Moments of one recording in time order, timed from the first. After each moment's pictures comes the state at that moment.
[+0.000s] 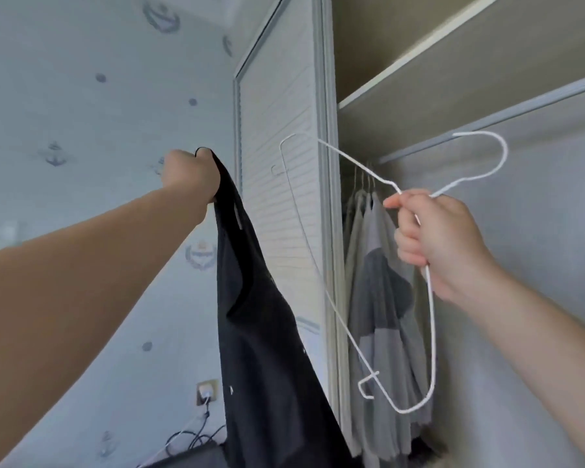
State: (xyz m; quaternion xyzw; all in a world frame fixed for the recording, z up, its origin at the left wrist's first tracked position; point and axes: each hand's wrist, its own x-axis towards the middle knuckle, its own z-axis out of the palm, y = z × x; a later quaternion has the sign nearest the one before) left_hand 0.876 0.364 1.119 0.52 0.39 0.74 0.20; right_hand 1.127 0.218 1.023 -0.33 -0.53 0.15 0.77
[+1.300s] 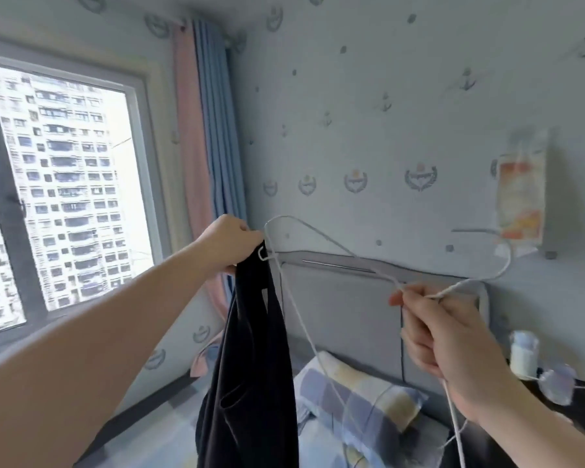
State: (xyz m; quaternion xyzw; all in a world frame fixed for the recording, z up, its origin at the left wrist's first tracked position) left_hand 0.238 -0.157 0.938 0.29 0.85 0.44 -0.03; right_hand 0.484 0.004 0.815 0.00 -0.63 0.67 0.40
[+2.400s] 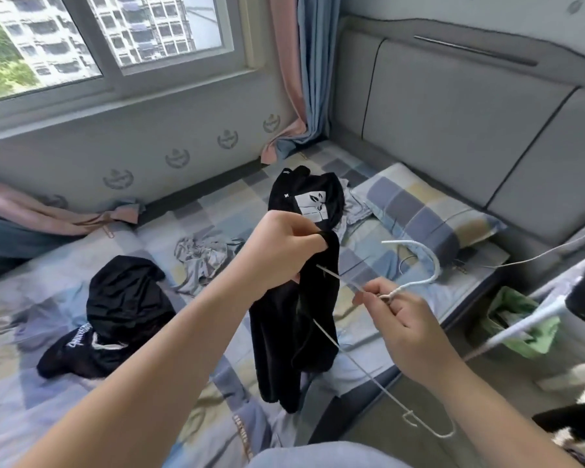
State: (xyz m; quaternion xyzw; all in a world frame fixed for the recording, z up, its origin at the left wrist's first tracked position) left_hand 0.248 -0.303 0.647 0.17 0.83 0.50 0.17; right_hand 0.384 -0.145 0.572 -0.05 -0.81 0.57 0.10
